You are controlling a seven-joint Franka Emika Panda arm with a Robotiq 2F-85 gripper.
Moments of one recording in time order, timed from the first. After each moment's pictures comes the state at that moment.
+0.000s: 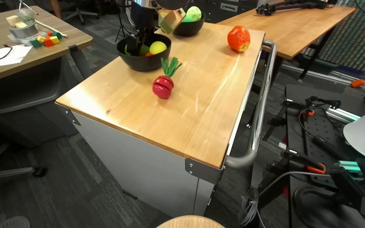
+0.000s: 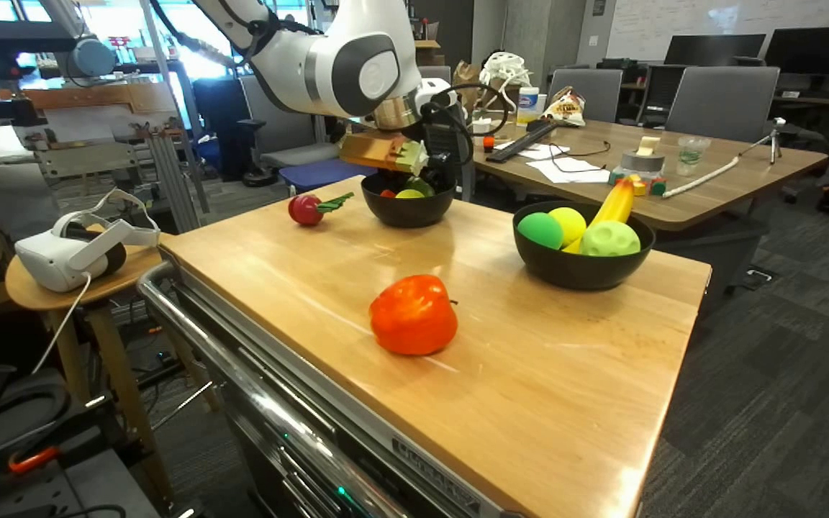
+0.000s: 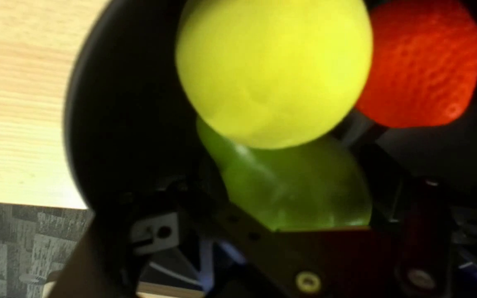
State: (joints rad) arm 0.02 0.53 0.01 -1.81 -0.03 2.70 -0.10
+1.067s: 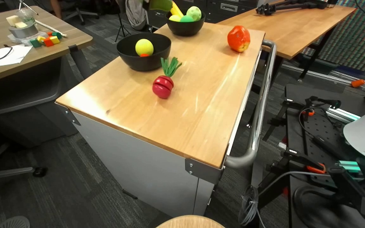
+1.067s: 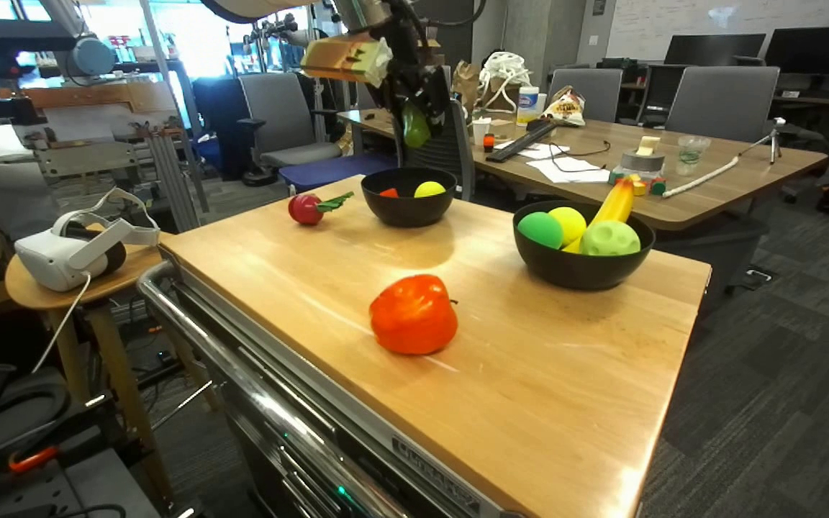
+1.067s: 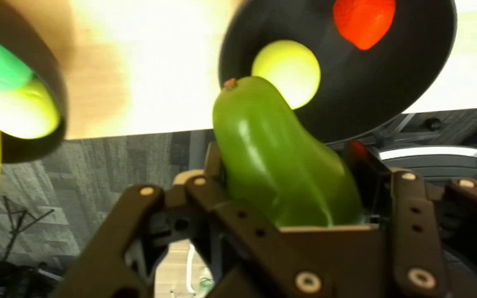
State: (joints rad) arm 0.05 0.12 -0.07 -2.08 -0.13 2.68 0.19
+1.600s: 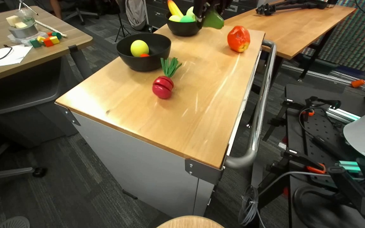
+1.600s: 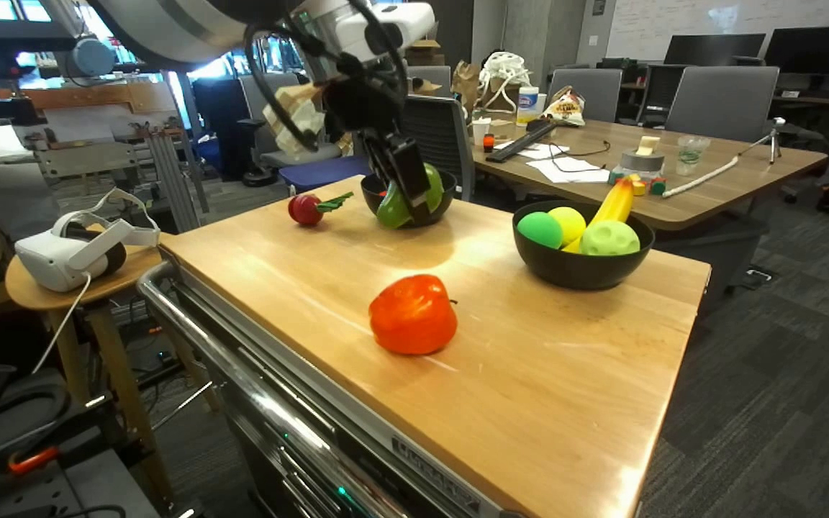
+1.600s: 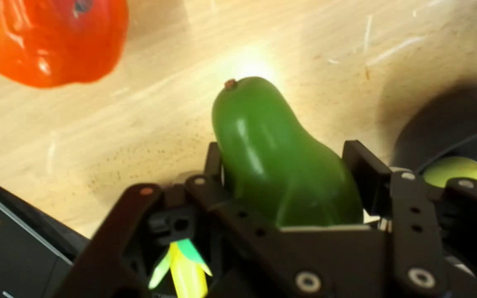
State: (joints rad) arm -0.06 -0.08 -0.11 -2.44 -0.32 2.69 0.56
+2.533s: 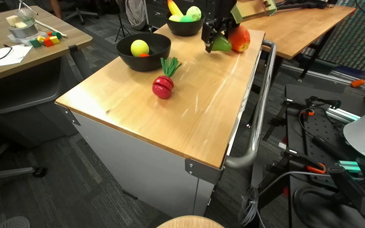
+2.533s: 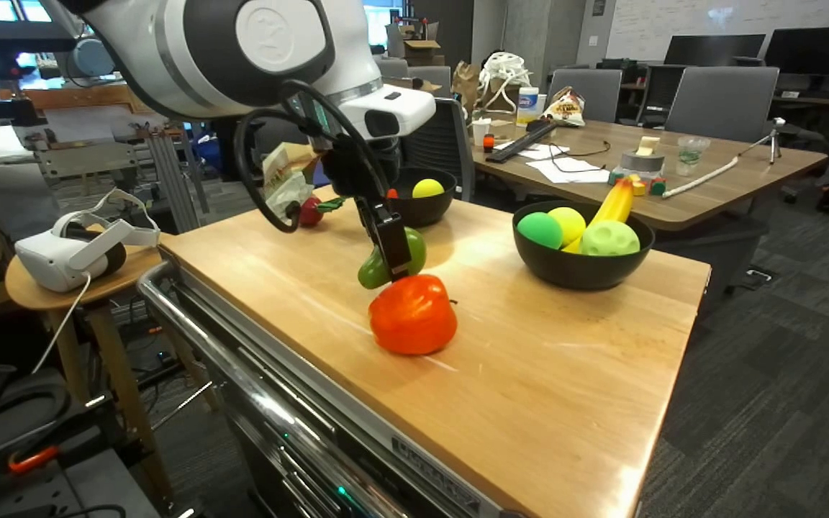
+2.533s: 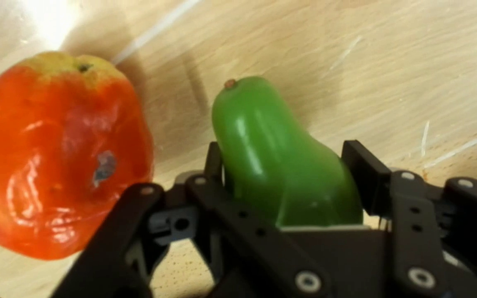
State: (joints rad) arm -0.09 0.01 -0.10 -2.48 -0.23 2.69 0.55
